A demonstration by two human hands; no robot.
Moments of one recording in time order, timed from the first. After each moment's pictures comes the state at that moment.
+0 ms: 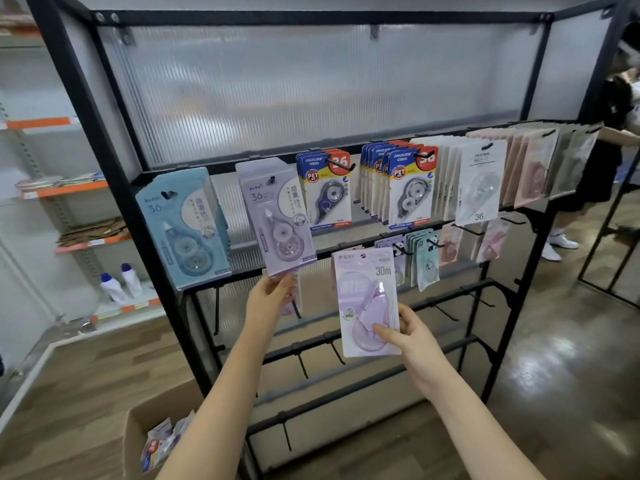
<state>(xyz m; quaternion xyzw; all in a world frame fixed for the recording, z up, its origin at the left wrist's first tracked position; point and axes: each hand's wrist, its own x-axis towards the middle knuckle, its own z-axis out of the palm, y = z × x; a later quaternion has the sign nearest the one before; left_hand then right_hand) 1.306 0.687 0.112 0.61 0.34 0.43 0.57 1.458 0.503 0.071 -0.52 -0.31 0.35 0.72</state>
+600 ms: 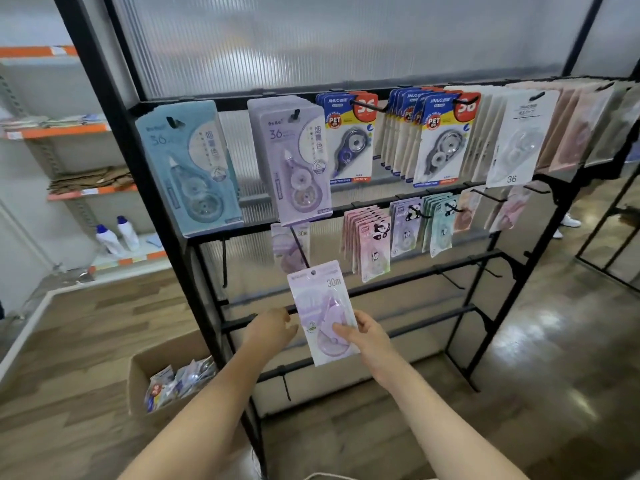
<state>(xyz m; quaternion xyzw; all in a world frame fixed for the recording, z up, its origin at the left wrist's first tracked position) 1.267 0.708 -0.010 0.86 0.48 0.00 0.16 1.403 0.556 -0.006 -0.58 -0.27 0.45 0.62</state>
